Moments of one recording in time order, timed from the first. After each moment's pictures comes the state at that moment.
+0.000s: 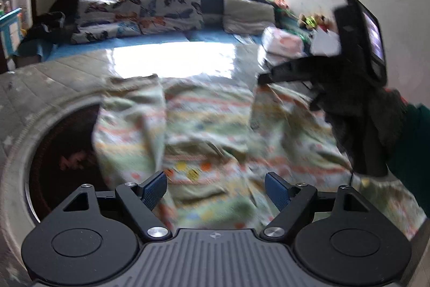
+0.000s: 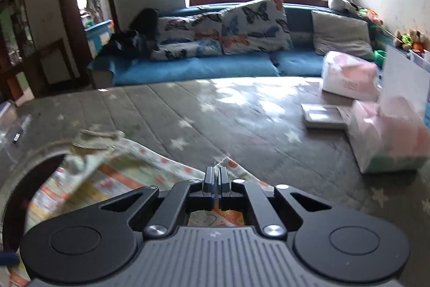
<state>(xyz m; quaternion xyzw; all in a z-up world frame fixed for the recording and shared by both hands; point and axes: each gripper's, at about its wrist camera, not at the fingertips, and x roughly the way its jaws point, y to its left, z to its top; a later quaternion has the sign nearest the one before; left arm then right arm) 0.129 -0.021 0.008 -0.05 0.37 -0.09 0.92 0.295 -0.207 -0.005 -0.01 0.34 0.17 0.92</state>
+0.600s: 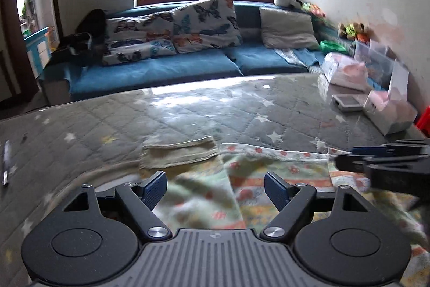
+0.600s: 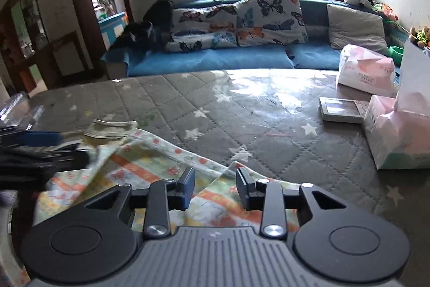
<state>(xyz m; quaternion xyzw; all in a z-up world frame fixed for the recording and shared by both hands) 0.262 0.003 0.007 0.00 0.36 -0.01 0.93 0.288 -0.210 -0.009 0.00 0.36 0.21 0.91</state>
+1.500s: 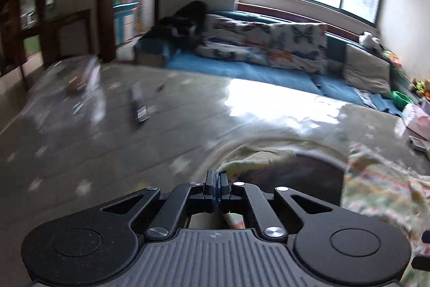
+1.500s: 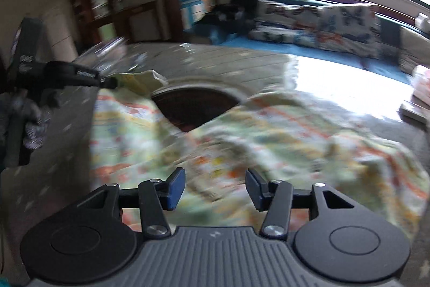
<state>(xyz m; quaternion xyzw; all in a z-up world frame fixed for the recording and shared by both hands) 0.129 0.166 0.010 -0.11 0.32 0.16 0.93 0.146 -0.133 0.002 -0.09 0.35 0.38 0.85</state>
